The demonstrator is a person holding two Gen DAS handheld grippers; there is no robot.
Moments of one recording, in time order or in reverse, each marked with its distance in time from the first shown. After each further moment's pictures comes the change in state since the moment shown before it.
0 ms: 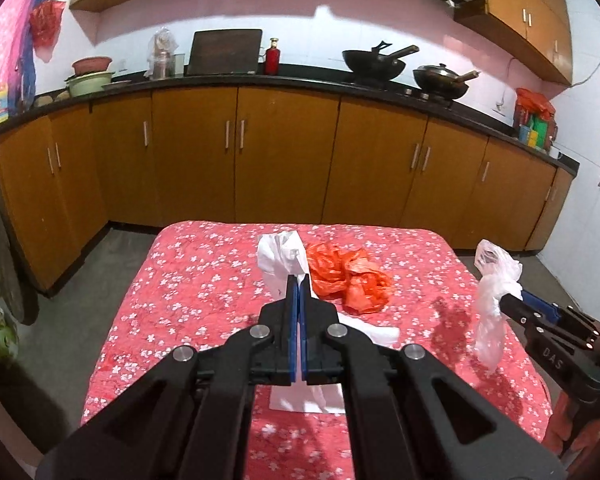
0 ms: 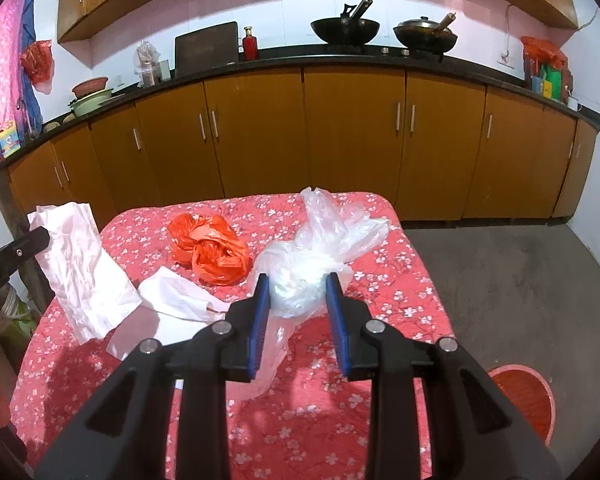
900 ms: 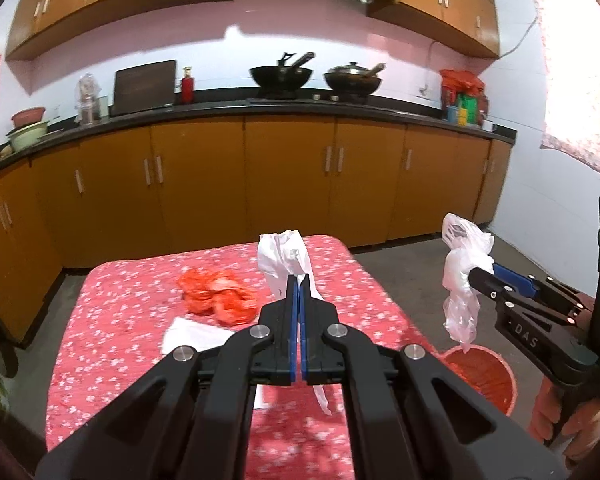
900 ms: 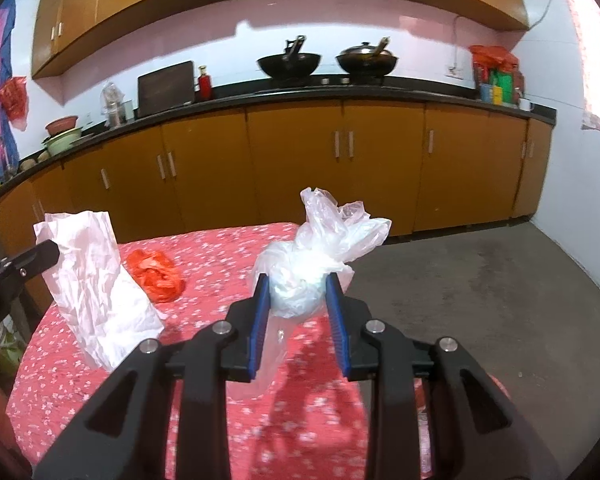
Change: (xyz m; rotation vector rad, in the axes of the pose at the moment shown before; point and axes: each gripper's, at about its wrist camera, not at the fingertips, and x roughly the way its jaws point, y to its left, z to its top) left arm -0.037 -0.132 0.005 0.168 -0.045 -0.177; right arm -0.087 -0.096 -0.001 0.081 -0.105 -0.114
